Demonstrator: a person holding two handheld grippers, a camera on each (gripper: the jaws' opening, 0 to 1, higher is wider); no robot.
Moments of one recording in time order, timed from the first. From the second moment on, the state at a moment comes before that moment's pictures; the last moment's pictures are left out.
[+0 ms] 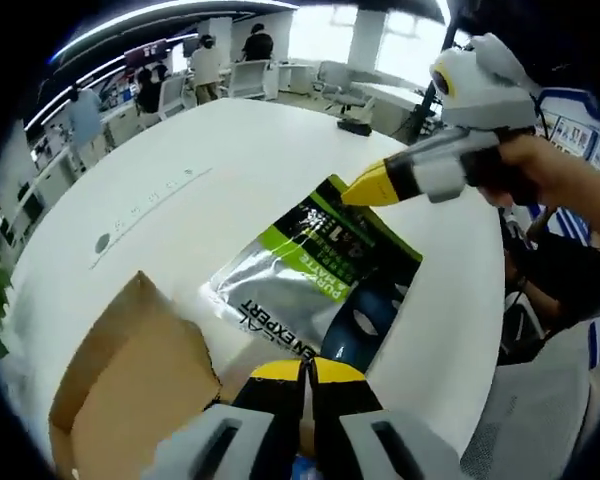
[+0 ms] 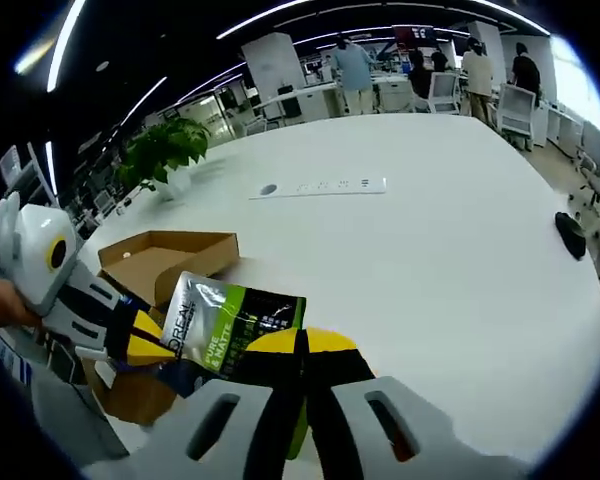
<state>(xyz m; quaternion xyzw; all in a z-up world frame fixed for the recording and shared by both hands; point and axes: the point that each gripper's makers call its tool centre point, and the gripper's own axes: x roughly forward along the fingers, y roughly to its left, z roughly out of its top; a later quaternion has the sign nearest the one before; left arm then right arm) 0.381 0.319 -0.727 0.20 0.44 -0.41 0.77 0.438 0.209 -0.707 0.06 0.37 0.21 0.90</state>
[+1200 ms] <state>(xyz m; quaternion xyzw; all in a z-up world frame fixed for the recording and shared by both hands) 0.394 0.317 -0.779 0.50 0.38 -0.45 0.64 0.461 0.208 -0.772 -0.01 0.38 0.23 0.89</state>
